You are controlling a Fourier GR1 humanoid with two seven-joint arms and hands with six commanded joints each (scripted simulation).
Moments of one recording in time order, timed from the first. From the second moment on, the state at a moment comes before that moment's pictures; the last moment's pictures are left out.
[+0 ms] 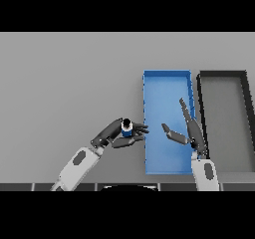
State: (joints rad) left arm -0.25 0.11 -0.55 -1.58 0.07 -0.16 -0.09; right arm 0.05 -0.16 0.11 -1.66 0.21 0.06 -0.06
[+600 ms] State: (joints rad) left arm -0.23 0.09 -0.52 -1.56 0.03 -0.22 -0.10; right arm 0.29 -0.06 0.14 -1.89 0.29 -0.09 -0.06
